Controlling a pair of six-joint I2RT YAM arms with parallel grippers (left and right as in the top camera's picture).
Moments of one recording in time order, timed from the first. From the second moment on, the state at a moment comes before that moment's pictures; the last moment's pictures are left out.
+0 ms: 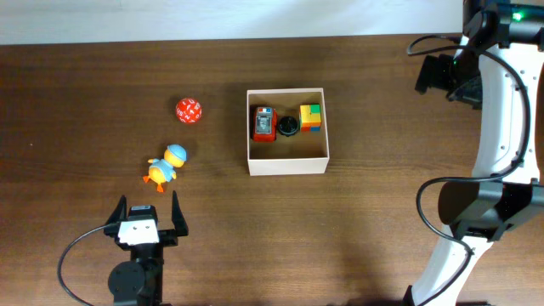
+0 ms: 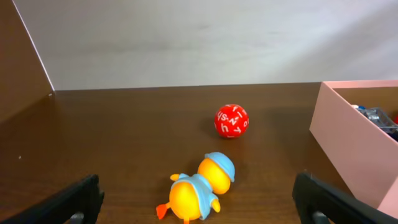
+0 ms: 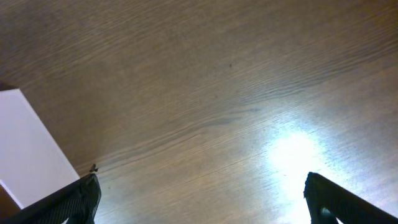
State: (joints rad) left arm 0.06 0.01 0.01 -0.08 -0.03 0.05; right arm -0.15 2.13 2.44 -1.69 0.11 0.25
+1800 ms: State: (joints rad) left arm 0.06 1.70 1.13 -0.71 0.06 0.07; right arm -0.31 2.13 2.44 -1.68 0.12 0.30
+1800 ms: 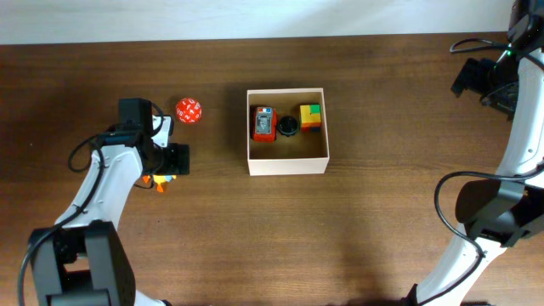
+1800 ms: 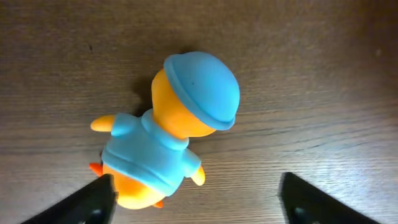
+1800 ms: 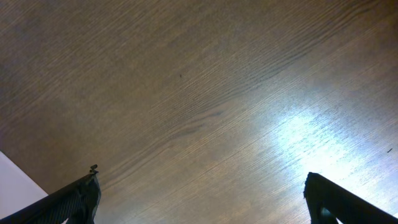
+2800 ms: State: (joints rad) left arm 0.06 1.85 1.14 -0.71 -0.02 0.10; right arm -0.31 2.13 2.44 -1.68 0.12 0.30
